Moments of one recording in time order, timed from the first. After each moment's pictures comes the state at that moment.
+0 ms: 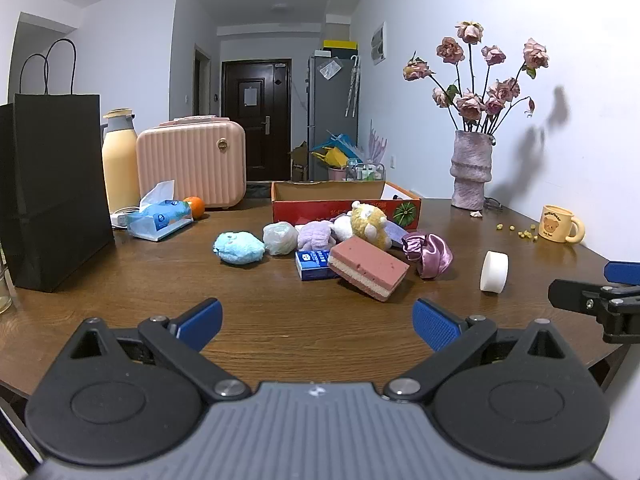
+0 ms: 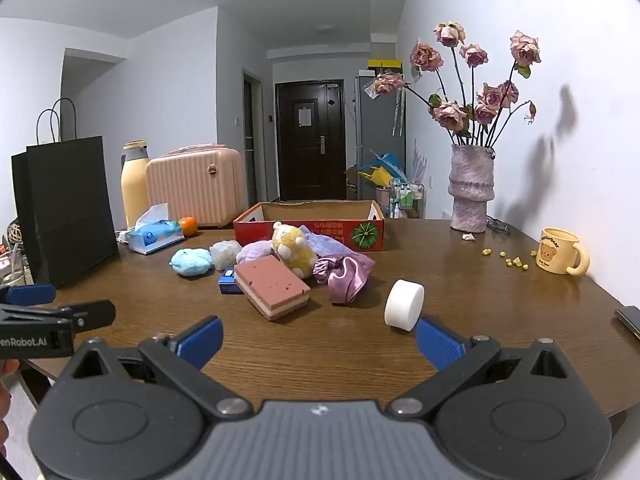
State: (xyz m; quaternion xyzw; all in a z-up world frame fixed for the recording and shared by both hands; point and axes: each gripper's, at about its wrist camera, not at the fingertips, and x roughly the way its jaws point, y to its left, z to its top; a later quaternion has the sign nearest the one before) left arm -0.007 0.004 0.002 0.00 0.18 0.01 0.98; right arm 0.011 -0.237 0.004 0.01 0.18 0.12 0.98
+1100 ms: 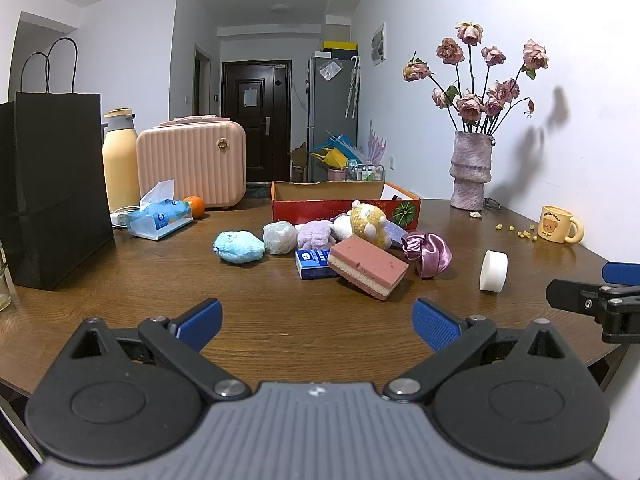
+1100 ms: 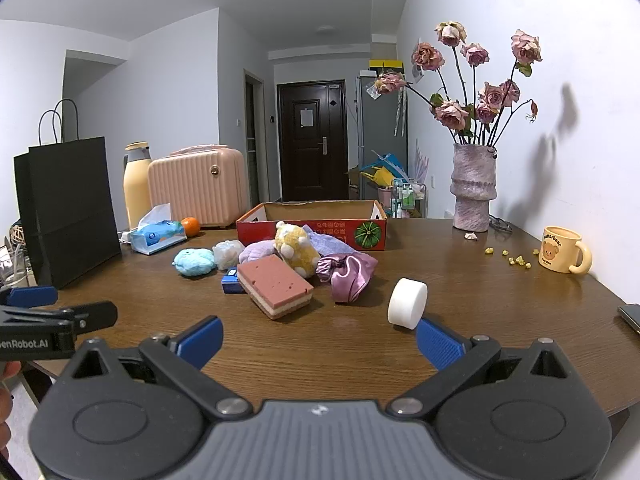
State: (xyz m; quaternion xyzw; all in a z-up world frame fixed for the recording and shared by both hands) left arm -0.010 0.004 0.003 0.00 0.18 0.01 0.98; right arm 0.010 -0.238 0.007 0.02 0.18 0.12 0.98
